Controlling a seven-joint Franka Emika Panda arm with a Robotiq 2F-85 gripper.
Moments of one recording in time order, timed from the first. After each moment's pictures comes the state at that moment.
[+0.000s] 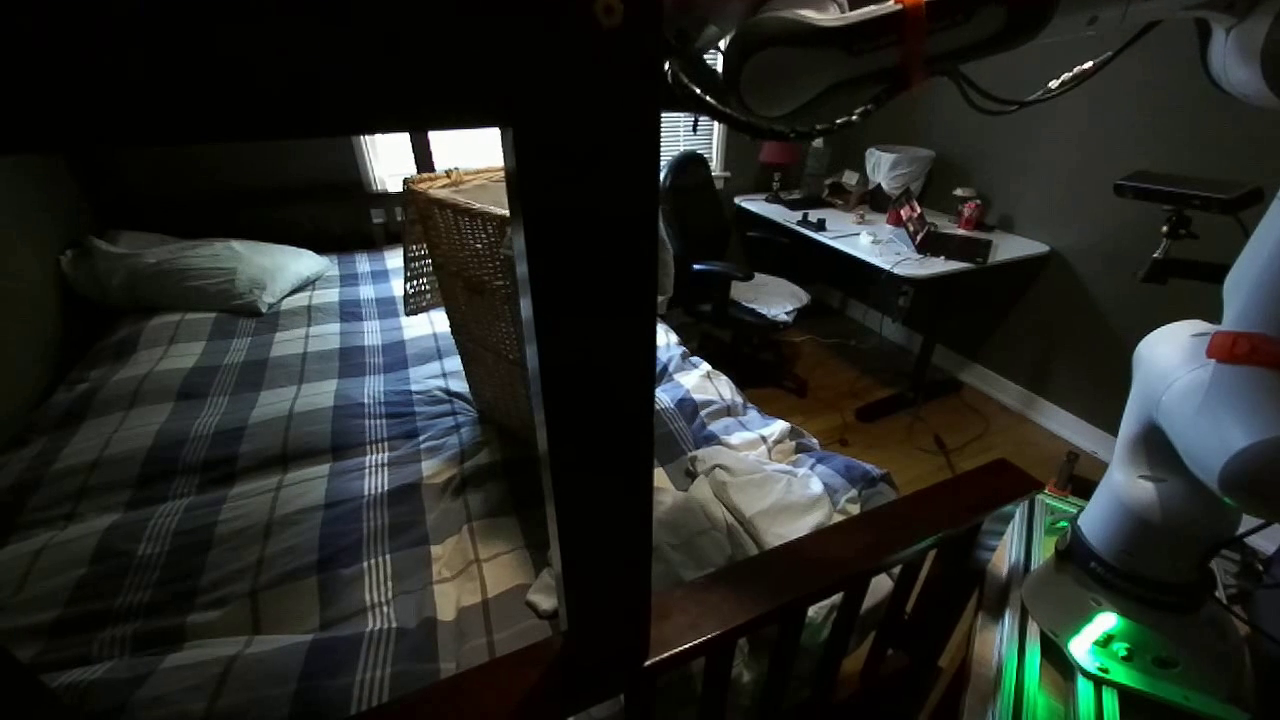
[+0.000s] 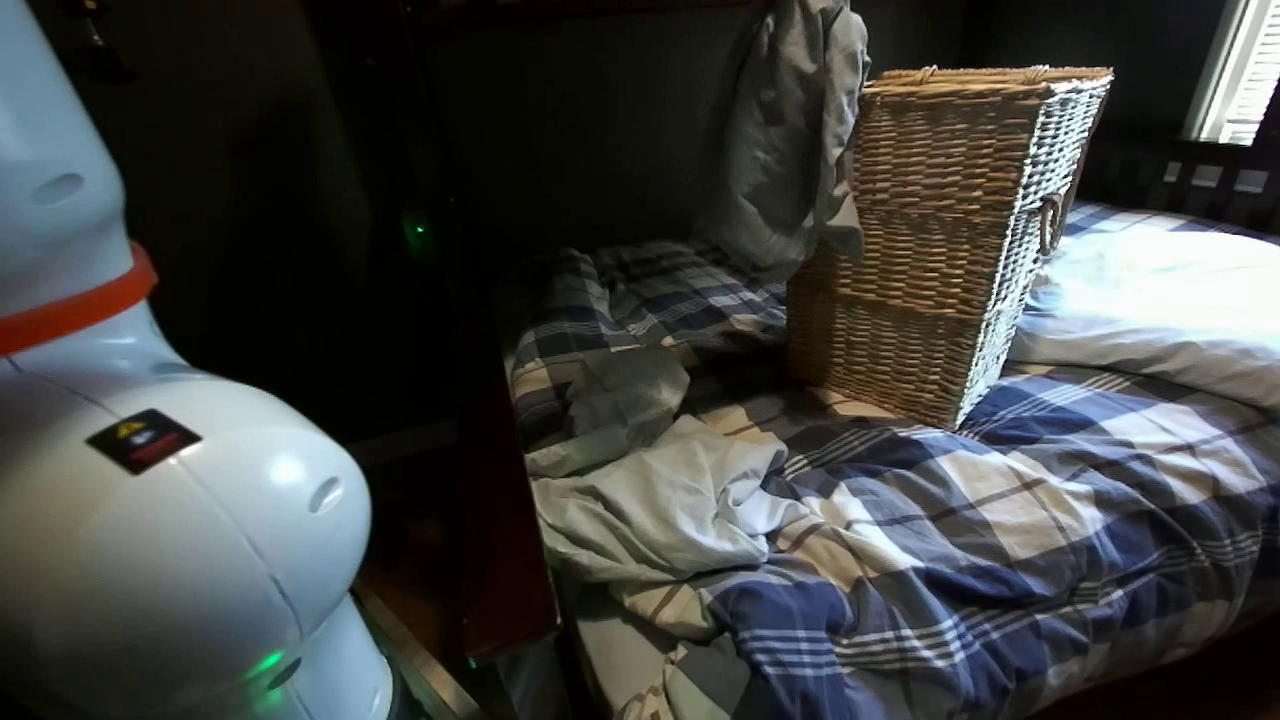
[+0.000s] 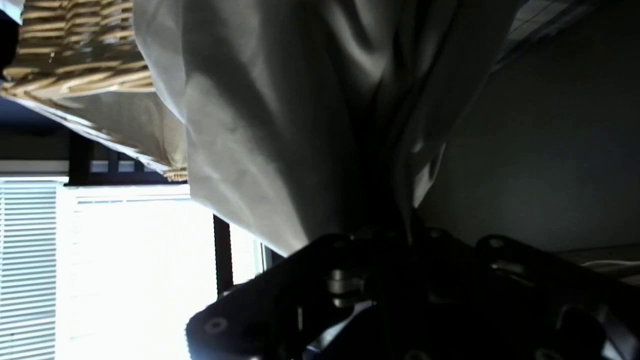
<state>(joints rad) 0.20 -0.02 -0.10 -1.78 -0.38 2.74 0.57</state>
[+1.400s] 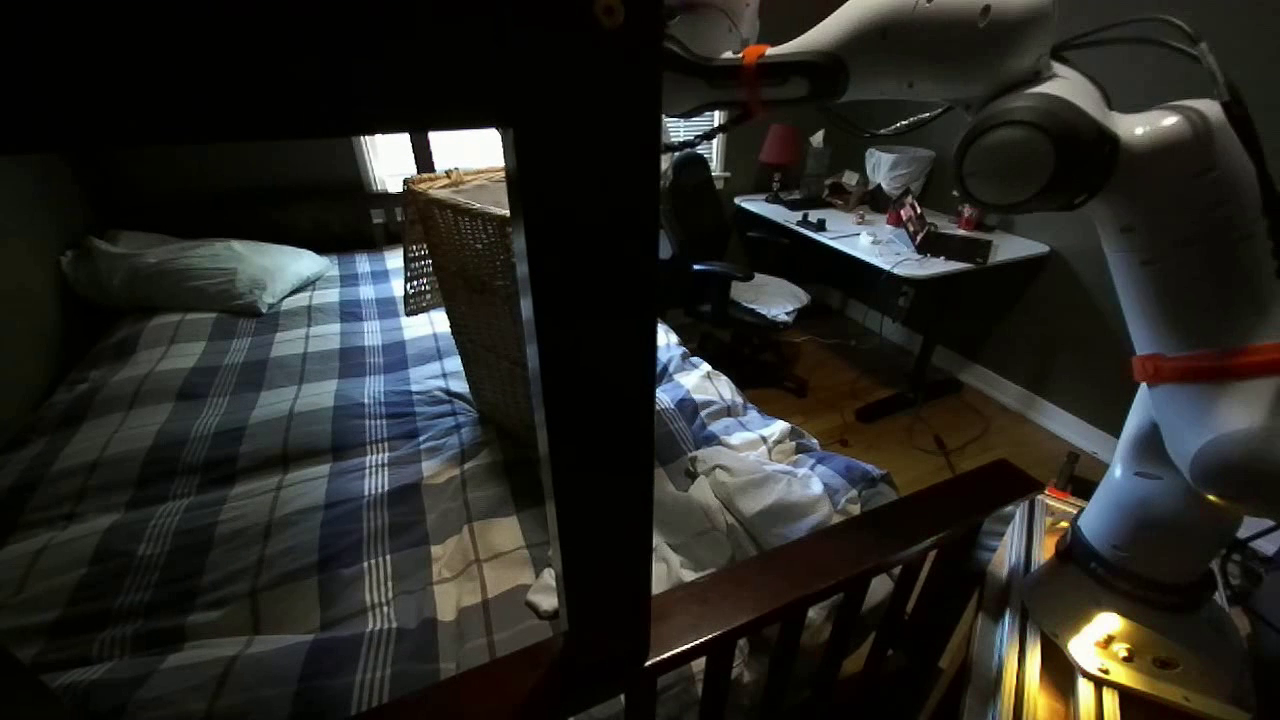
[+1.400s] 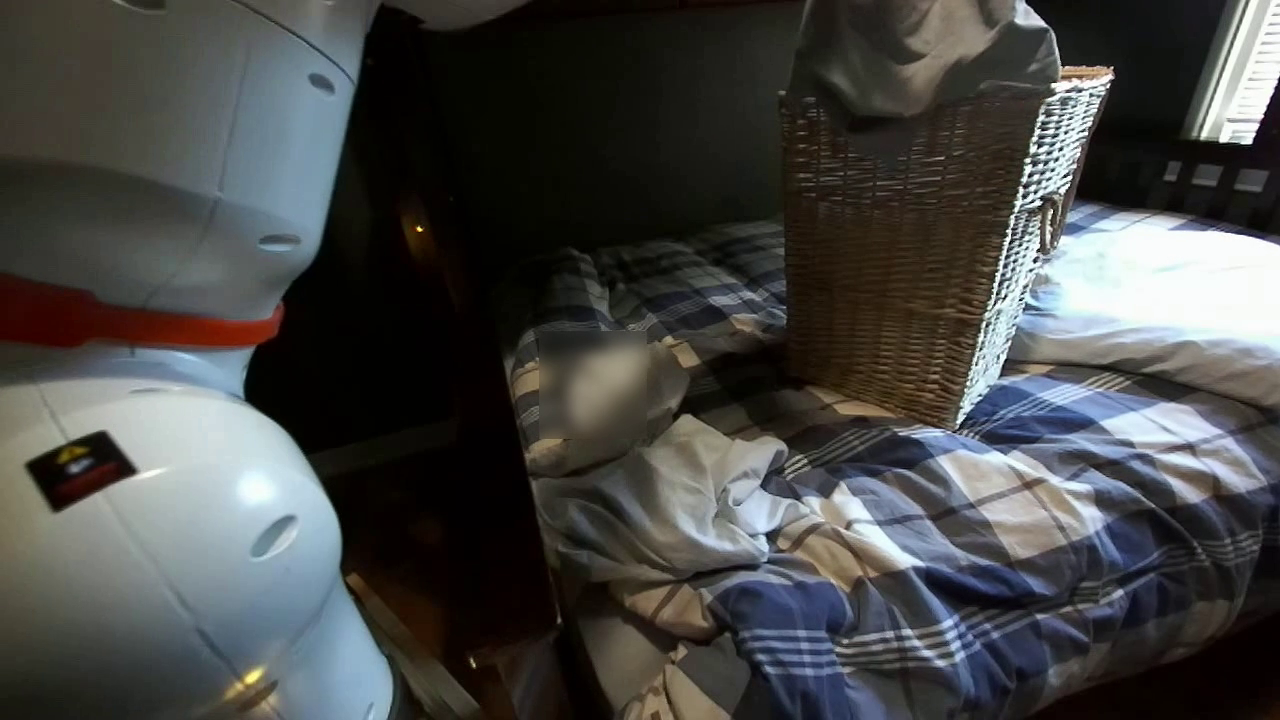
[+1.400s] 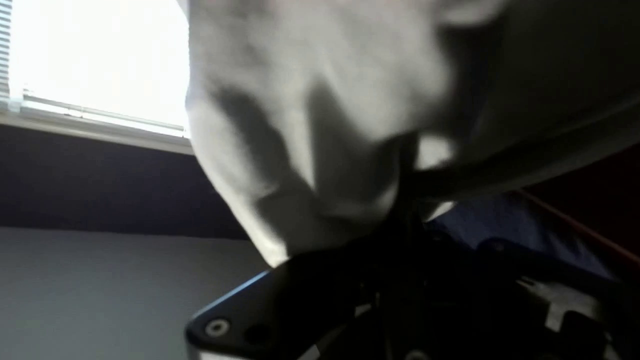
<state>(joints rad) 0.05 0.56 -0.20 -0.98 -0.45 3.16 0.19</state>
